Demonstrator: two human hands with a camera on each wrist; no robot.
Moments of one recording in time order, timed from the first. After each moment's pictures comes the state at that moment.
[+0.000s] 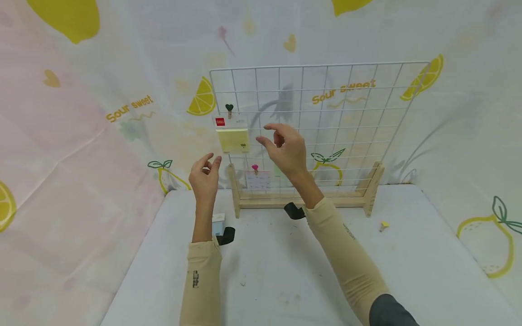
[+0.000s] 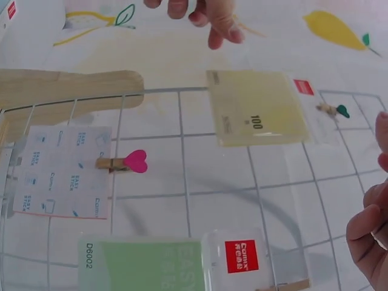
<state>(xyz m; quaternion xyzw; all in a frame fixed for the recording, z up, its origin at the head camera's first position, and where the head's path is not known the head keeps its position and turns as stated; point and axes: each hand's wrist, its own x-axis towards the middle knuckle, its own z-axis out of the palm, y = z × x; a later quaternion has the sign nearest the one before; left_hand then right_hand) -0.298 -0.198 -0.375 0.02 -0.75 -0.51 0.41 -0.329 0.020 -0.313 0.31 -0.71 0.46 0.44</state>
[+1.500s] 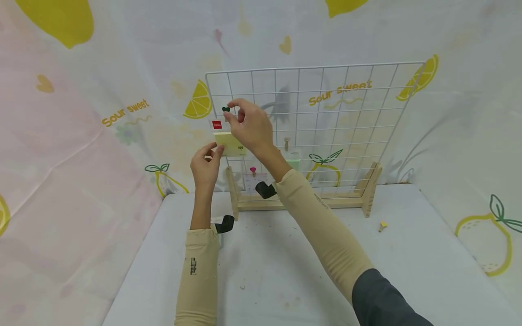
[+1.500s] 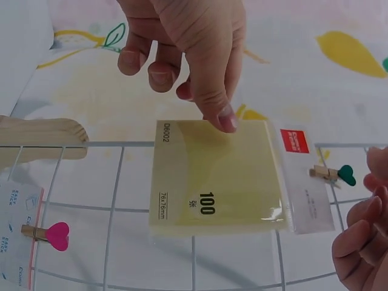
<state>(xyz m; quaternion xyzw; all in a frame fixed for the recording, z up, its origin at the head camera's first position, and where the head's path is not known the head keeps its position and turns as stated) -0.324 -0.193 -0.344 0.00 -0.77 -0.53 0.36 -0.342 -0.044 -0.247 0.24 -0.81 0.41 0.33</state>
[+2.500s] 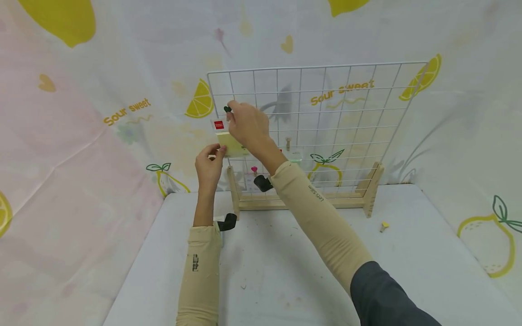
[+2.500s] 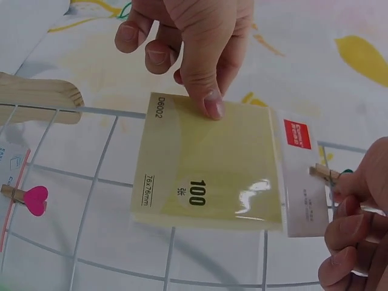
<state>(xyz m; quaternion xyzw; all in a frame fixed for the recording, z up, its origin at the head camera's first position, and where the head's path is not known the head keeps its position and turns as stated) -0.329 -0.191 -0.346 0.00 -0.76 -0.55 0.34 -0.346 -0.055 -0.234 0.21 -0.92 0.20 0.26</state>
